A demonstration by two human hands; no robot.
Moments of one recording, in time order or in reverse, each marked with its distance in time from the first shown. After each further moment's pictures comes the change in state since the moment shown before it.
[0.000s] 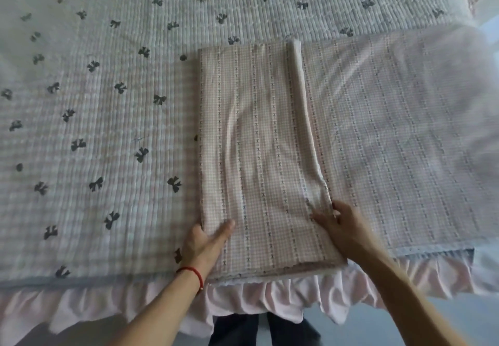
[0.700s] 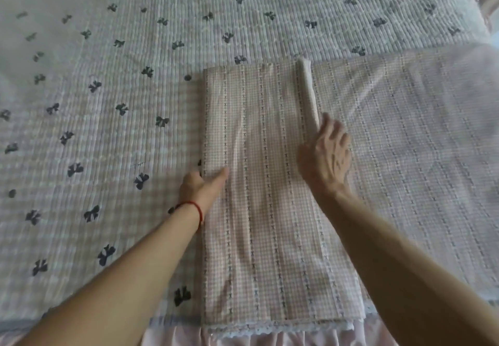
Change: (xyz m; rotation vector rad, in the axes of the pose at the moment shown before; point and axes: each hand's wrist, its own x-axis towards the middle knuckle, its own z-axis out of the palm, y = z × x) left_hand 0.115 0.111 -0.032 -0.066 0.103 0.122; right_hand 0.136 -0.157 0.008 -0.261 0.563 -0.176
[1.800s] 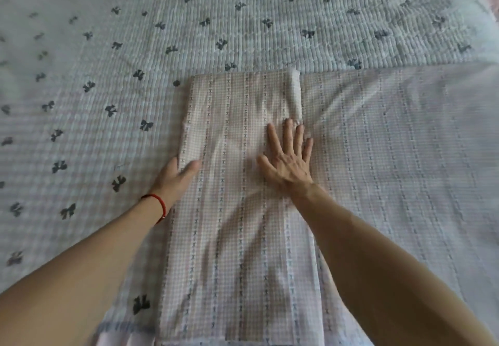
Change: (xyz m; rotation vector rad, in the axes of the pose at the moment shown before) left_hand 0.035 0.021 0.003 0.110 -0.034 0.232; right_hand 0.057 0.029 0.054 -0.091 -0.445 -0.471
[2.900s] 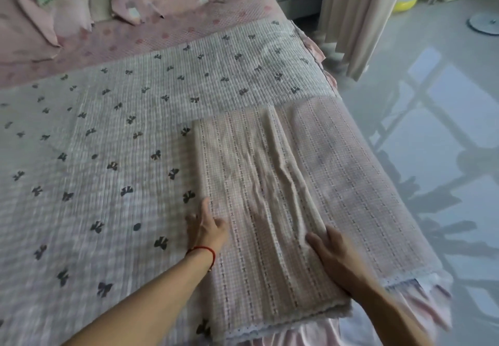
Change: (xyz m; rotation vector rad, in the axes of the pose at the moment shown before) left_hand -0.144 0.162 0.249 0.352 0.013 0.010; right_hand -0.297 0.239 -0.124 0.591 0.136 0.474
